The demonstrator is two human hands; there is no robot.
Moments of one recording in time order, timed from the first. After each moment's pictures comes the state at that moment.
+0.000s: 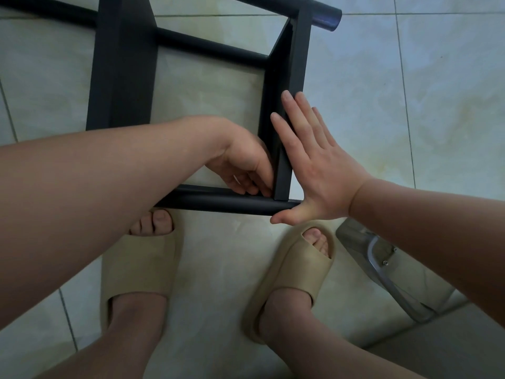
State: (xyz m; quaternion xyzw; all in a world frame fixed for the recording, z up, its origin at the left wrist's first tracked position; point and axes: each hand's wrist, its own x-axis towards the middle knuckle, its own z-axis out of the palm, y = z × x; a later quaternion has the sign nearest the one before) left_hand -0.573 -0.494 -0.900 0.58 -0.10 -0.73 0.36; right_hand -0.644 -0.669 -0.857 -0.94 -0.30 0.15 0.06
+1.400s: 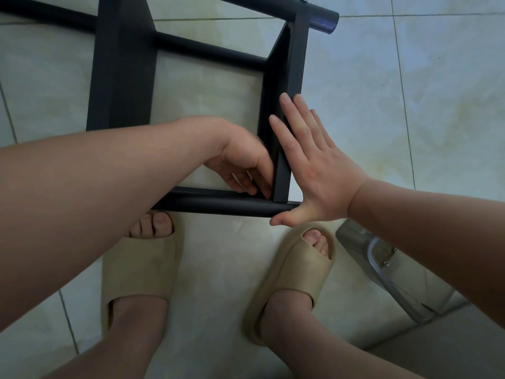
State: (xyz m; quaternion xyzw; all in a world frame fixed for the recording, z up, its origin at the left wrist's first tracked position) left_hand -0.569 -0.492 -0.897 0.57 -0.11 -0.73 0.36; right_hand -0.643 -0.670 -0.859 -0.94 -0.30 0.15 0.06
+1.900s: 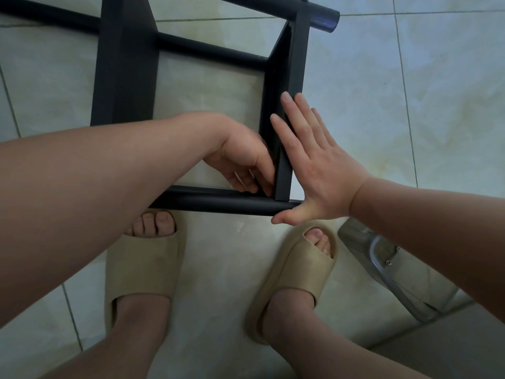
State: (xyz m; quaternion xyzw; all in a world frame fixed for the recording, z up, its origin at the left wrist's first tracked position) left_hand -0.566 -0.491 -0.896 0.56 -0.12 -0.74 0.35; right_hand -0.643 -0.670 -0.857 -0.94 -0.30 0.15 0.06
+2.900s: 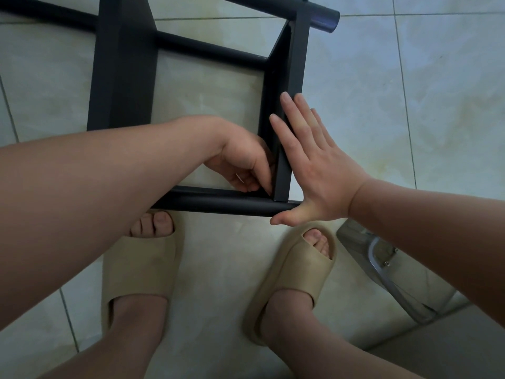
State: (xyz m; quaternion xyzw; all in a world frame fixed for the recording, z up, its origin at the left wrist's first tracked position) left_hand -0.569 -0.492 -0.899 0.57 -0.12 -0.72 0.38; right_hand -0.644 -0.670 -0.858 -0.94 -0.30 0.15 0.07
